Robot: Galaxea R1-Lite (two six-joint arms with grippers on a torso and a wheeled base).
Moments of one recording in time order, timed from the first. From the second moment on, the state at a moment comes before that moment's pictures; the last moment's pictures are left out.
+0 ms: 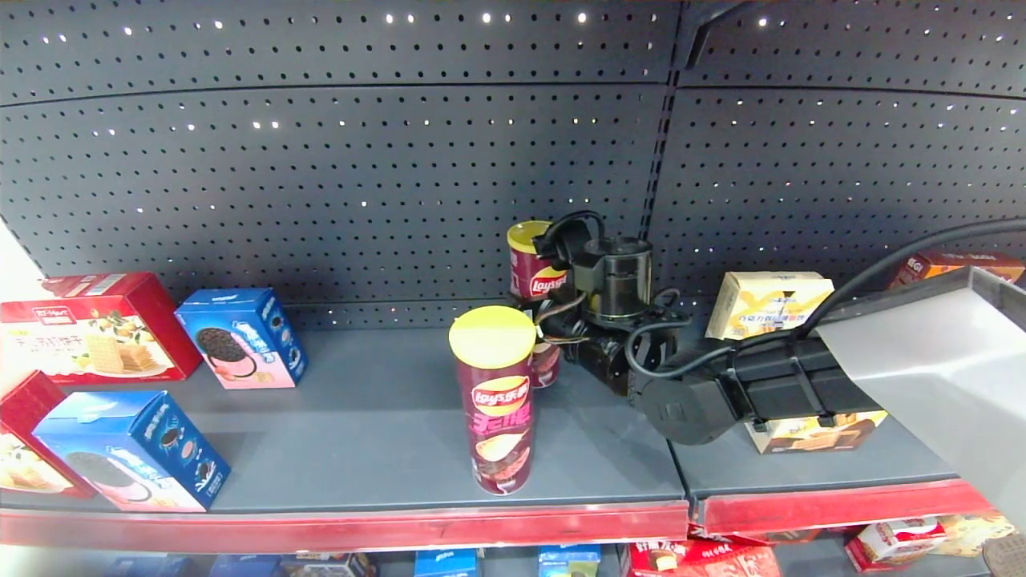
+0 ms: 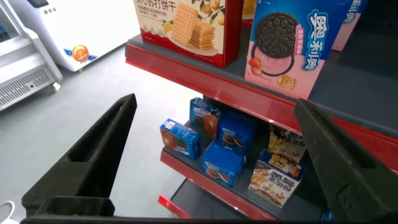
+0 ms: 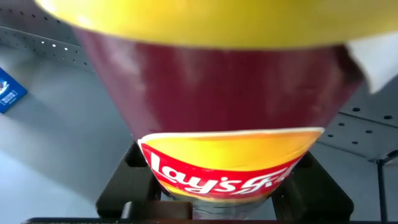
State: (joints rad) left arm 0.57 0.00 0.00 0.00 0.05 -0.03; right arm 0.75 2.19 -1.47 -0.65 -0.29 0.04
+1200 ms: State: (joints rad) left arm 0.57 0.00 0.00 0.00 0.05 -0.03; right arm 0.74 2.29 -1.56 -0.67 -0.29 0.04
